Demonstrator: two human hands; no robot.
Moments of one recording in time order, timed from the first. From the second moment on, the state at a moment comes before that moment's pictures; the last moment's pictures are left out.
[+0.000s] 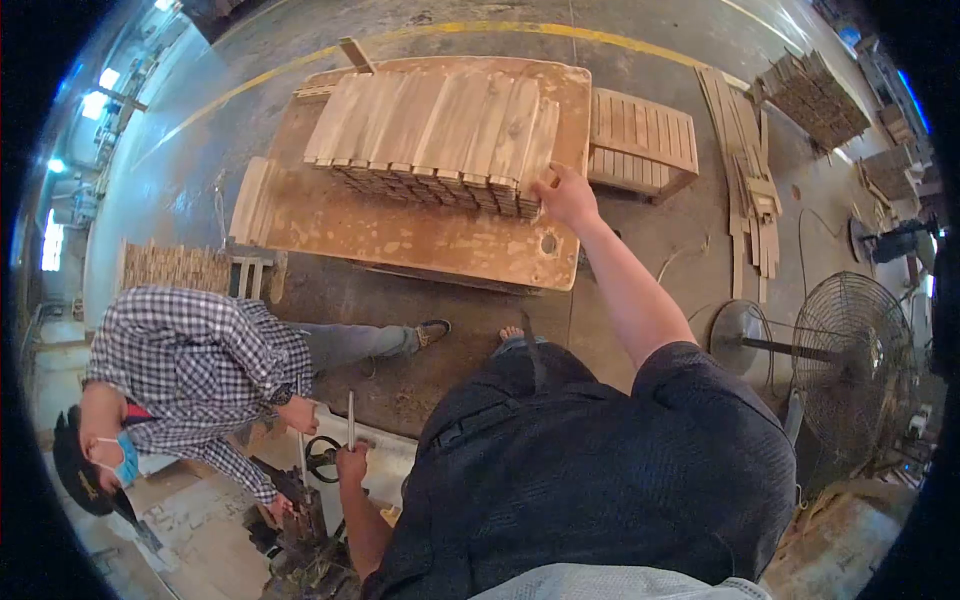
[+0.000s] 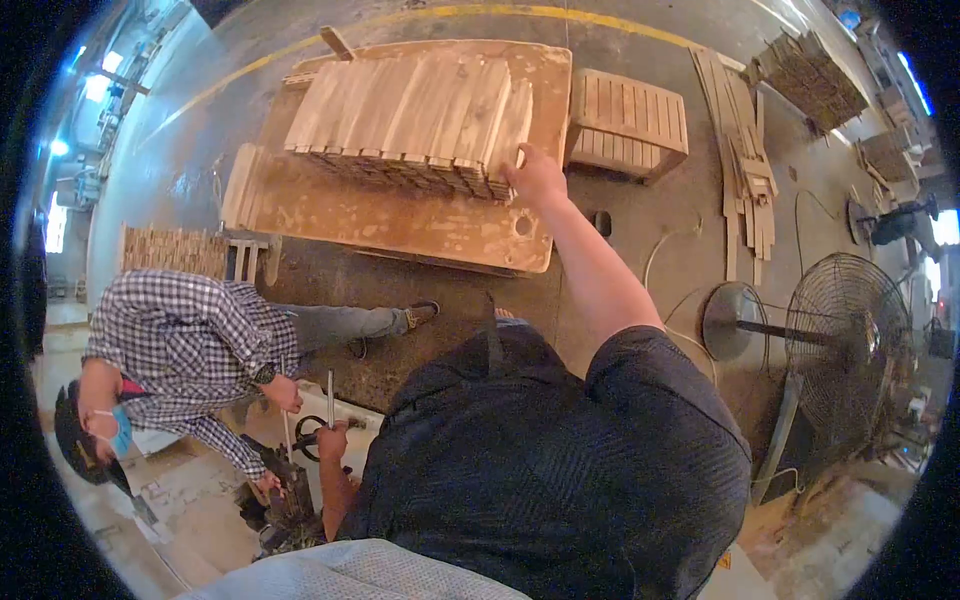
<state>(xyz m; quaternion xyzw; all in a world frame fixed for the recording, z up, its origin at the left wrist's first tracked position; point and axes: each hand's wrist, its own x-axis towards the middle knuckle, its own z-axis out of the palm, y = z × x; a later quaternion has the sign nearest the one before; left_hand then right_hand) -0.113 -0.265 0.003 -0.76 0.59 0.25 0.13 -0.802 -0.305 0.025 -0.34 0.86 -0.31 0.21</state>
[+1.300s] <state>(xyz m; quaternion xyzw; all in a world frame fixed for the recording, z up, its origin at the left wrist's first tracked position) -0.108 -0.305 0.012 -0.70 0.39 0.49 0.34 -0.657 -0.232 -0.057 -0.72 0.66 -0.17 0.16</state>
